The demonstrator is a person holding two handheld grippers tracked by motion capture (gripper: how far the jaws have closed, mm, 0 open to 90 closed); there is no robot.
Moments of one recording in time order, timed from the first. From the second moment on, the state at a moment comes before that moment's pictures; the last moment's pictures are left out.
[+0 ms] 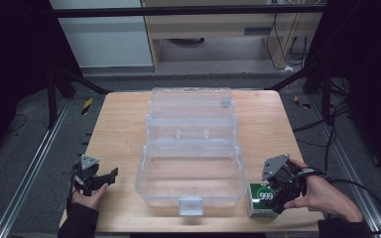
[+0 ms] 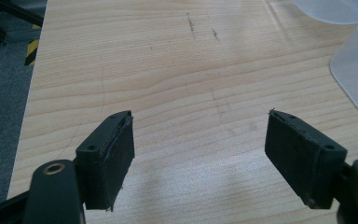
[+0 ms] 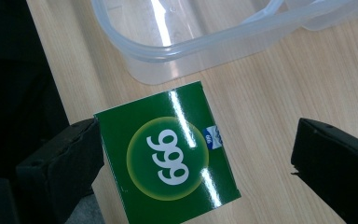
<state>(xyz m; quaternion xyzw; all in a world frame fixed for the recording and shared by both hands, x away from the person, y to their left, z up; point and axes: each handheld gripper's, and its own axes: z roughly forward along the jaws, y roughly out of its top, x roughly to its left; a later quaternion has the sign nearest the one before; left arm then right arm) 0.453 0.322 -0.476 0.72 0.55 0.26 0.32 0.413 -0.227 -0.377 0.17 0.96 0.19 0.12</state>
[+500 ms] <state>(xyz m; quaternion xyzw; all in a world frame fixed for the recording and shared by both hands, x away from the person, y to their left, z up) 0.453 0.322 -0.476 0.72 0.55 0.26 0.32 0.411 -0.221 -0.390 0.14 0.98 0.14 0.09</state>
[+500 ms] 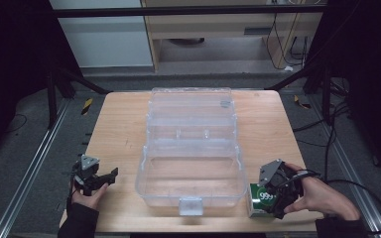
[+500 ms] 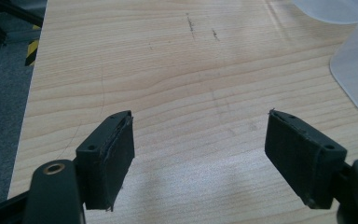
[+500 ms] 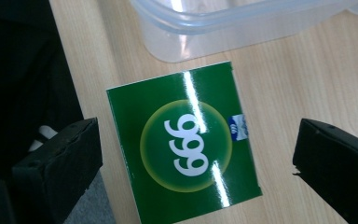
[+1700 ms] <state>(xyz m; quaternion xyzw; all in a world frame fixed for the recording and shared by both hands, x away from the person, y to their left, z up) 0.454 0.322 -0.477 0.72 0.55 0.26 0.32 0.420 -0.212 -0.431 0.09 0.99 0.09 0.05</state>
